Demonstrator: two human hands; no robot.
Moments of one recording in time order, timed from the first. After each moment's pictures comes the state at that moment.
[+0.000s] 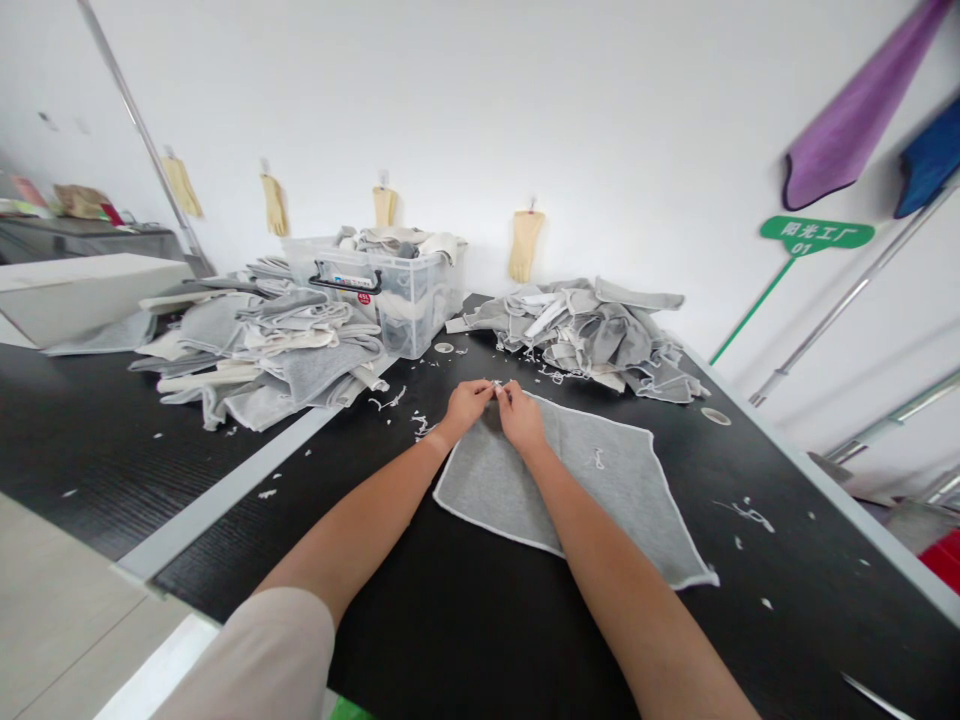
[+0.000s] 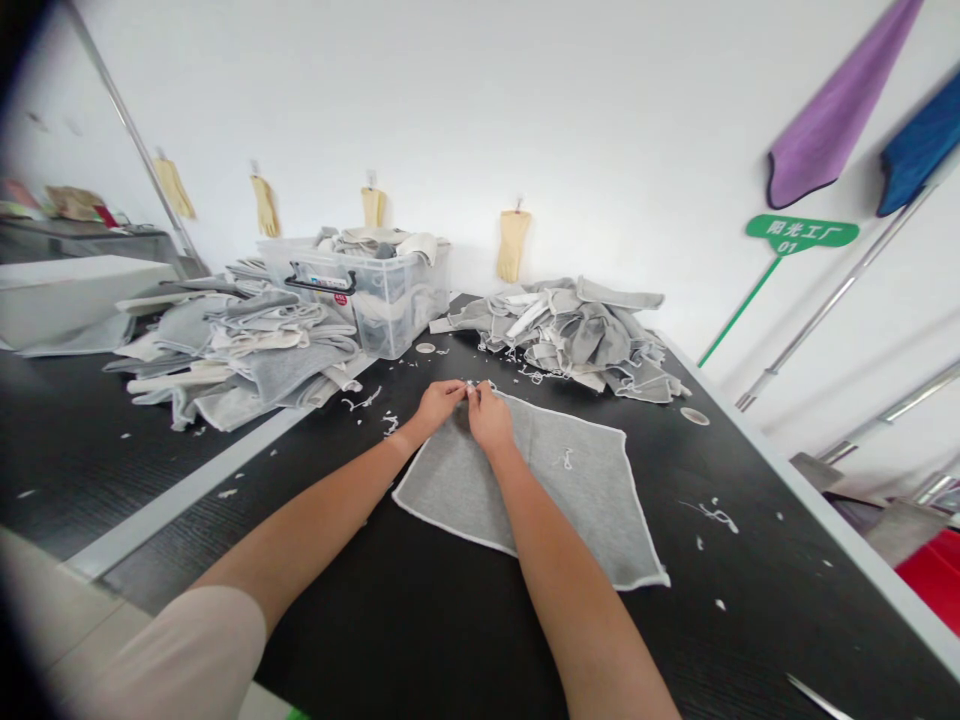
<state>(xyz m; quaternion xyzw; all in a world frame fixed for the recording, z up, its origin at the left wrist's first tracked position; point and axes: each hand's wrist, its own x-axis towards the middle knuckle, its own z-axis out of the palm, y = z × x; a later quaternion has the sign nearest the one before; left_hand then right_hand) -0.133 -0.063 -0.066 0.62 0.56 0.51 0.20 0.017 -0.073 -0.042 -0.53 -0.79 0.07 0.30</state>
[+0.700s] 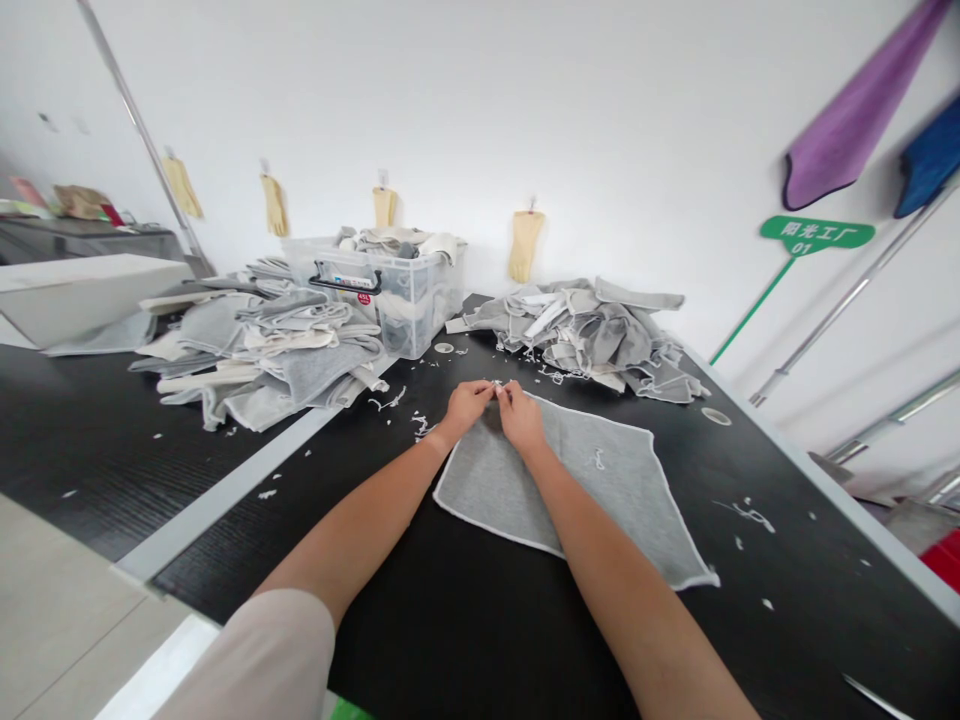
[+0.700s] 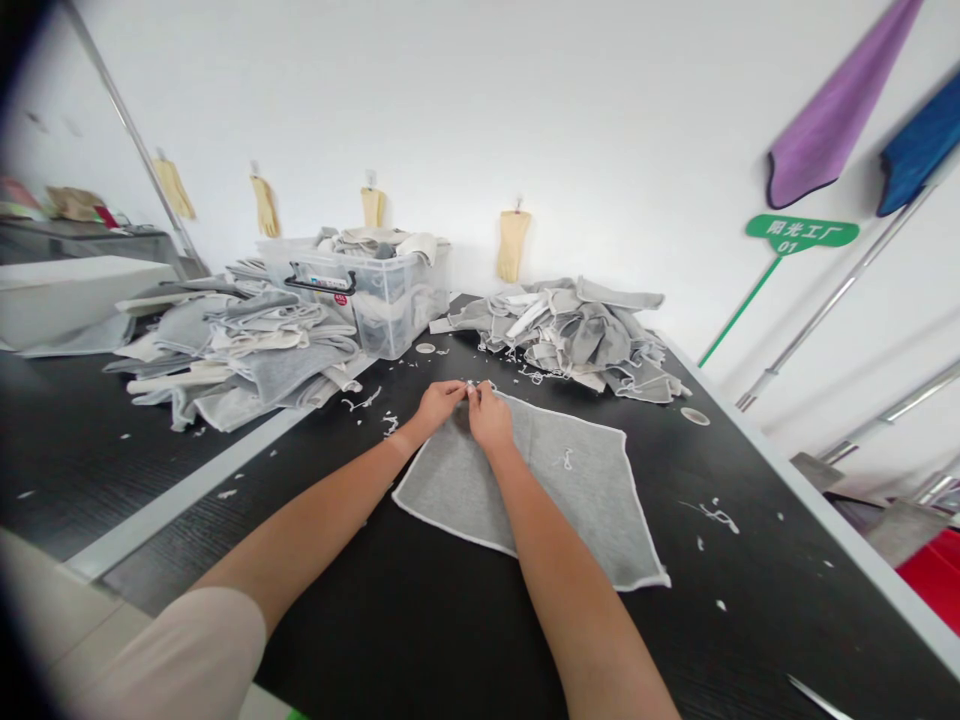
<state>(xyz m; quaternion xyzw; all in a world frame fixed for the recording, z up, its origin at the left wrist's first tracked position) -0.133 -0.062 -0.066 0.62 0.56 0.51 0.21 0.017 -0.070 -0.045 -0.53 -0.79 0.08 0.31</state>
